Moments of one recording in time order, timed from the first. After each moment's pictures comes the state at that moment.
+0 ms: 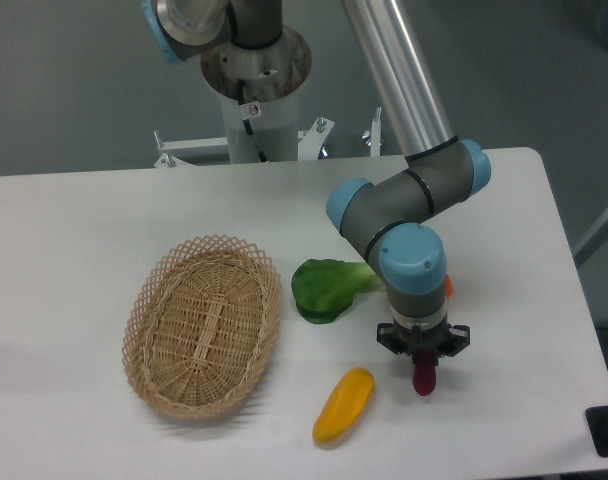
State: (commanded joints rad) arm 2.51 -2.20 -1.56 -0.72 1.71 0.70
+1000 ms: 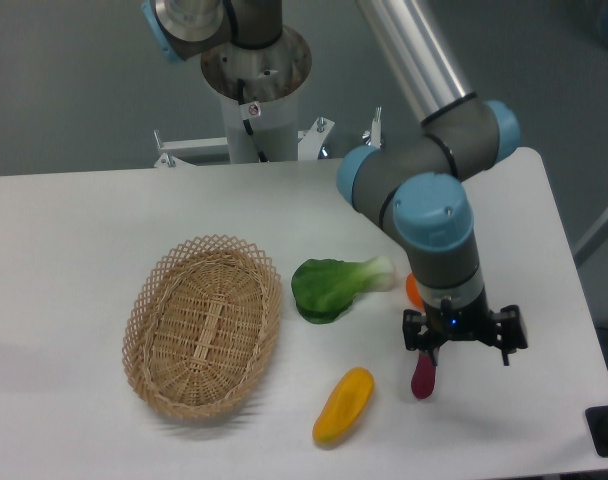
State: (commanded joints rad) arm 2.53 -2.05 -1.41 -0.76 1.71 0.90
